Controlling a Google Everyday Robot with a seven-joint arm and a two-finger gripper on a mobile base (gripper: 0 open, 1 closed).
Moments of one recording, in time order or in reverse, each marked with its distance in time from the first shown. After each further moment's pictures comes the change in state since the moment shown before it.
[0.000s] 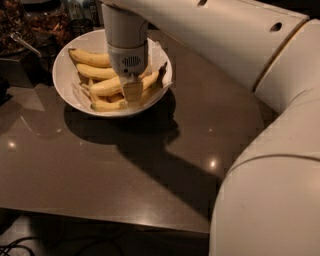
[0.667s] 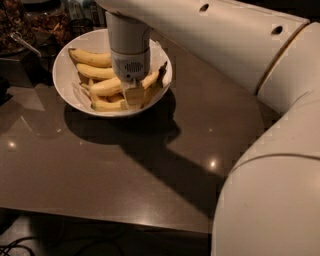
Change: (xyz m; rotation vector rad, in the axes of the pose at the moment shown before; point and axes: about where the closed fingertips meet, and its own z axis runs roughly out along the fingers) arm 0.004 0.002 0.015 -0.017 -0.008 -0.001
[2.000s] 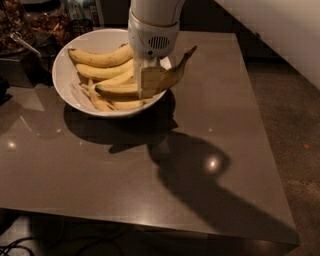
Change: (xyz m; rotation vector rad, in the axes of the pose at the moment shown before) arm 0.011 0.031 -0.077 0.150 -0.111 -0.027
